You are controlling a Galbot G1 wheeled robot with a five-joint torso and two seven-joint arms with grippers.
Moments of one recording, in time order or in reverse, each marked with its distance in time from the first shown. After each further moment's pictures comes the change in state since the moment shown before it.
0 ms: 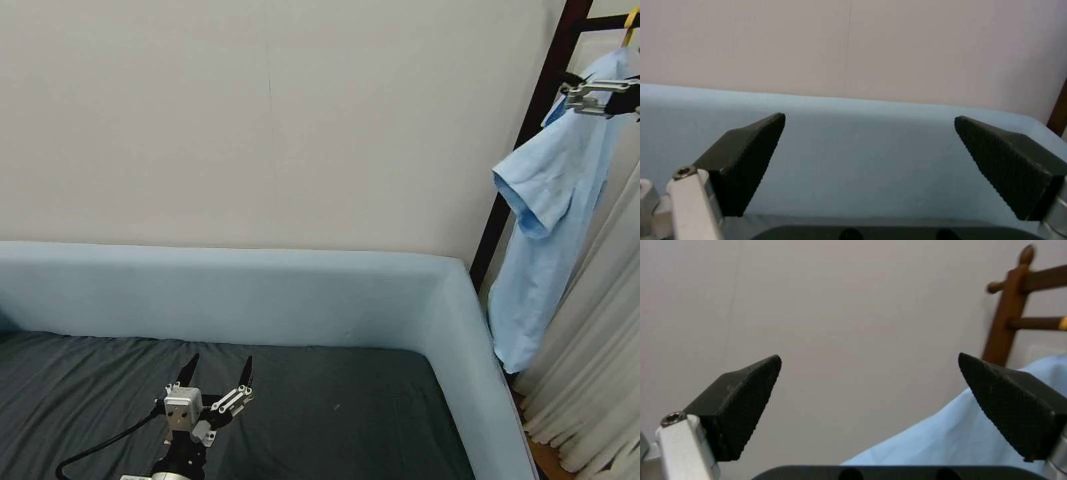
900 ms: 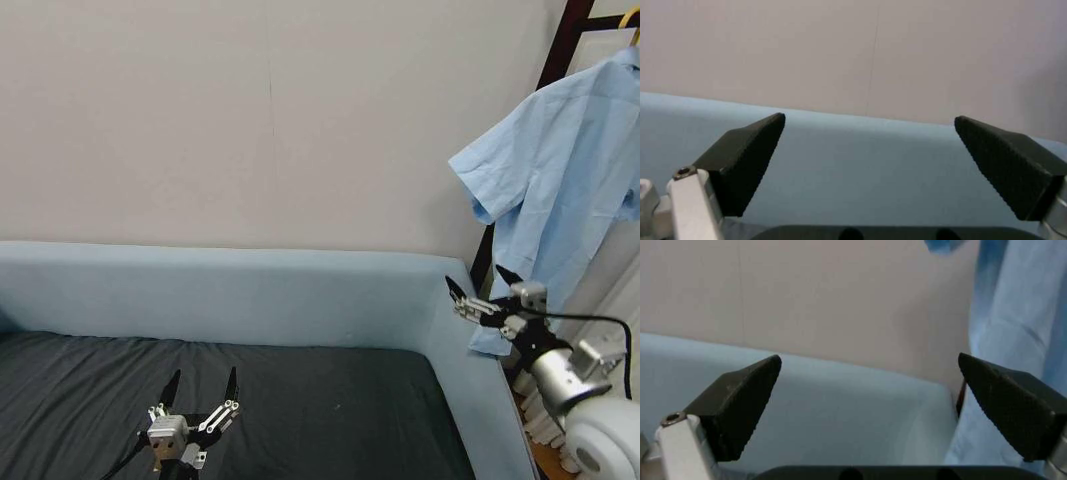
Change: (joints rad) left arm 0.085 -0.170 -0.033 0.110 0.143 -0.259 0.054; right arm -1.150 0.610 0.357 0.070 -0.721 0.377 -0.277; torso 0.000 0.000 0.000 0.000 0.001
